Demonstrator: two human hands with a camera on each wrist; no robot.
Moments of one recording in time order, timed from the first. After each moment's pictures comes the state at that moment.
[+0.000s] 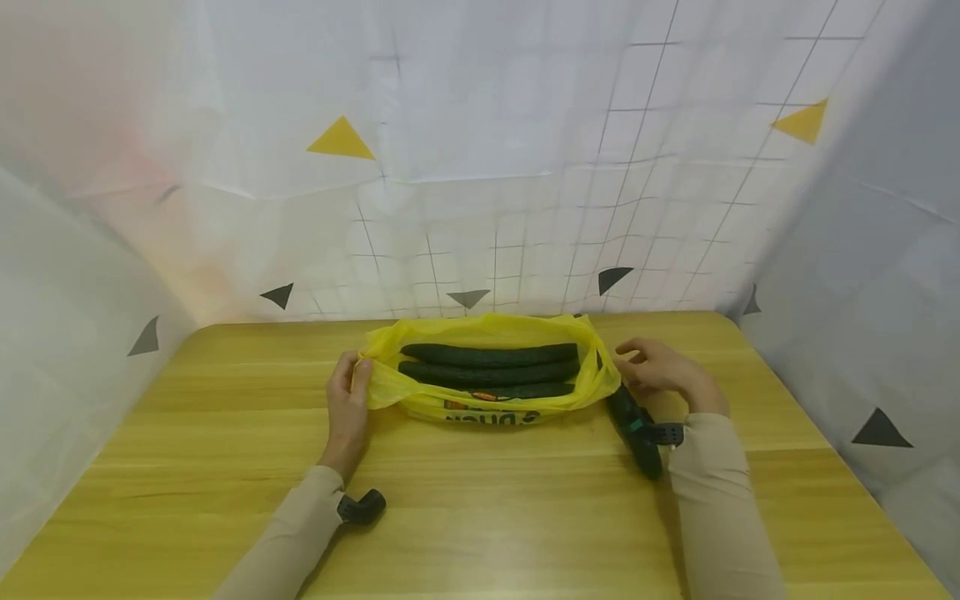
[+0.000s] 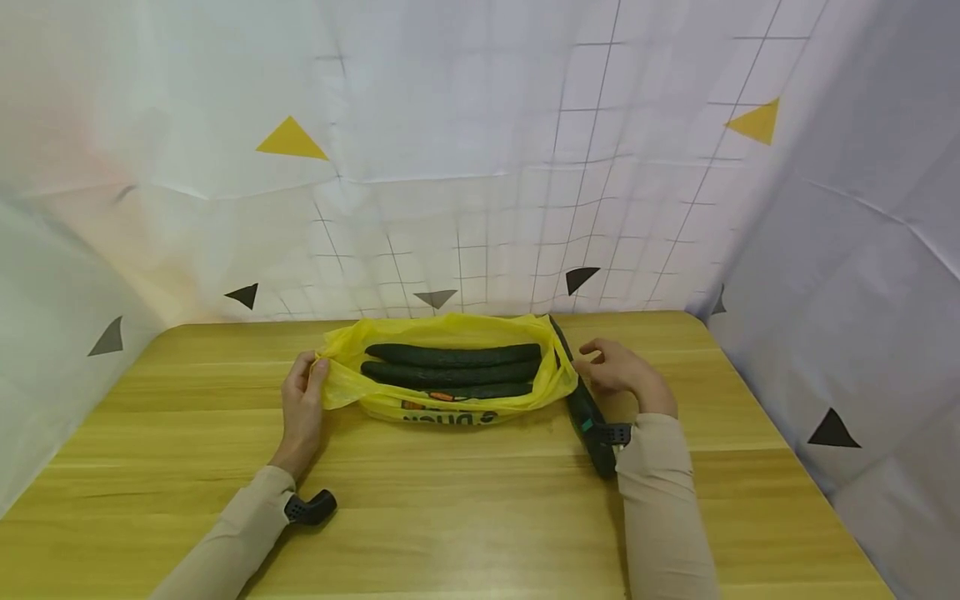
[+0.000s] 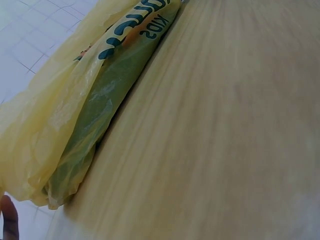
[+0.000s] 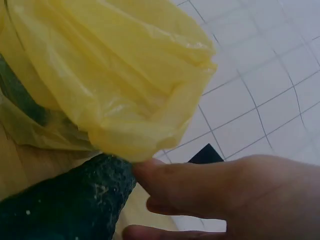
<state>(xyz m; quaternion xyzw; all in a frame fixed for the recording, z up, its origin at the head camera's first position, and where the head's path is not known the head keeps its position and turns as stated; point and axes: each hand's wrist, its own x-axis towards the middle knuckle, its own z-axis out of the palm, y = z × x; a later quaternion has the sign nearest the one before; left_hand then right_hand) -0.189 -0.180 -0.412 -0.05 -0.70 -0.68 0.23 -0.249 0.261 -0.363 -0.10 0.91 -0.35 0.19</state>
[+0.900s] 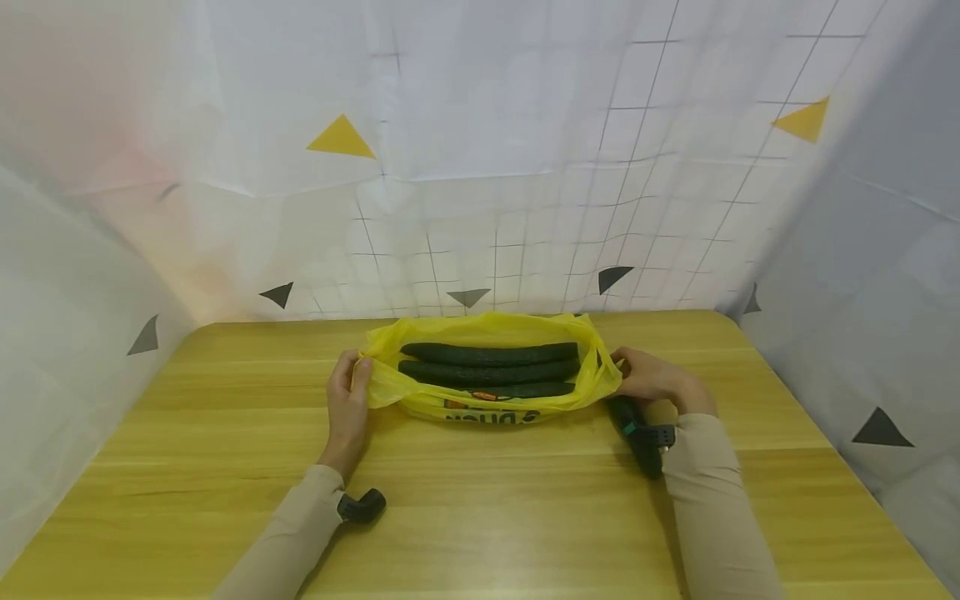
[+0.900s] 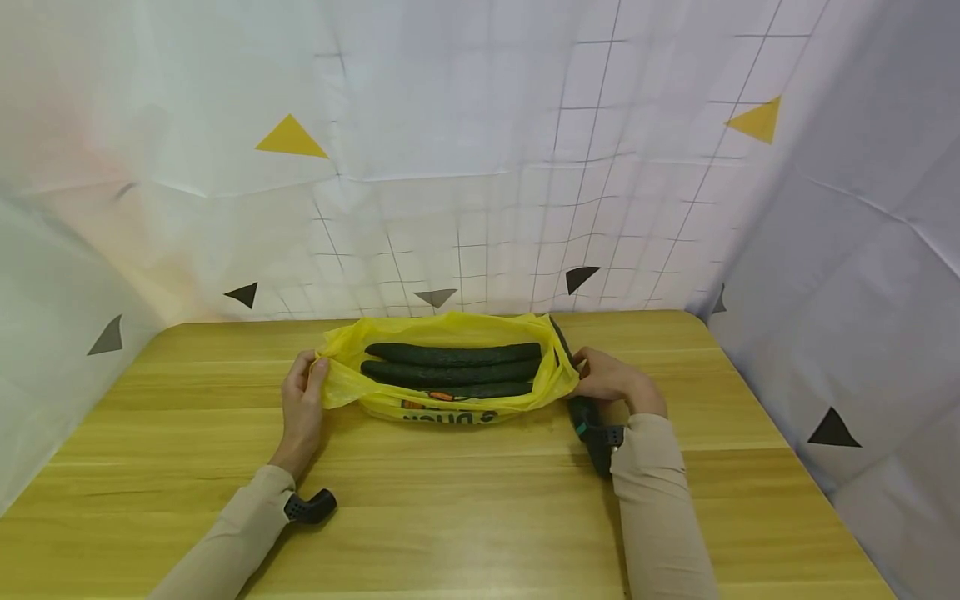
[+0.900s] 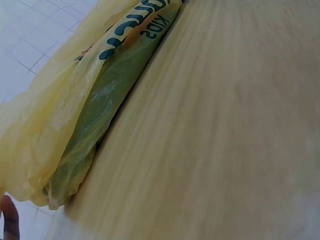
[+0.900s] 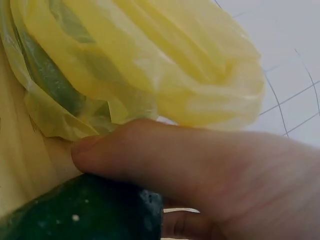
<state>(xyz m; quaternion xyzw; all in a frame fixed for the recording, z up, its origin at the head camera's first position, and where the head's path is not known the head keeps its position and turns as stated) -0.188 -0.180 -0.412 -0.05 -0.70 -0.68 0.22 -0.252 0.252 -0.378 -0.13 0.92 -0.30 0.20</state>
